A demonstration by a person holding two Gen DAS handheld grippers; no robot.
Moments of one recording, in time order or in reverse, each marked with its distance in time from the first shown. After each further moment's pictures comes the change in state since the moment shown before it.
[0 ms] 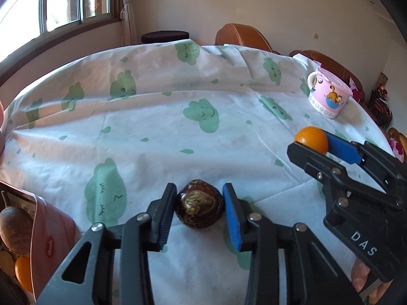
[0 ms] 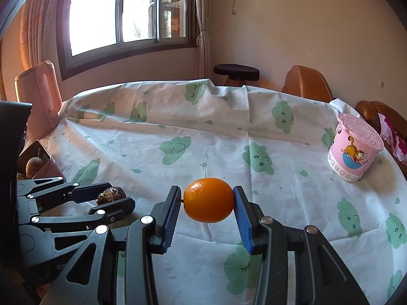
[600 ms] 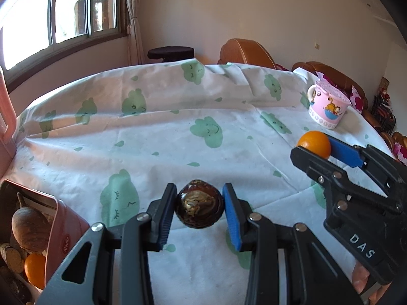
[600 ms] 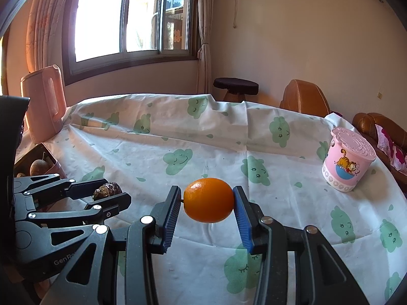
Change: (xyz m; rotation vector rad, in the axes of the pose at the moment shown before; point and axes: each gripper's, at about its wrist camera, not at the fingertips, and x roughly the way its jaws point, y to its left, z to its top) left arm -0.019 -0.002 -0.002 0.008 -0.102 0.042; right arm -0.016 0.005 -0.001 -0.023 -0.083 -0.019
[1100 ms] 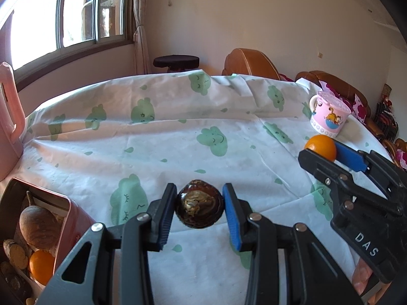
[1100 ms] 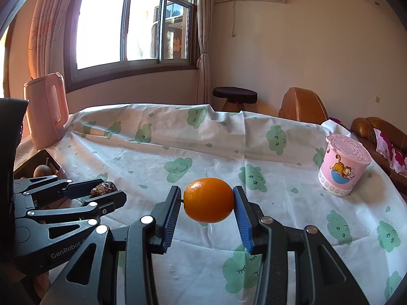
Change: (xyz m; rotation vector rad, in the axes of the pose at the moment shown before) left arm -0.012 0.004 -0.002 -0.020 -0.060 0.022; right arm -0.011 -0.001 -0.001 0.005 -0.057 -0.003
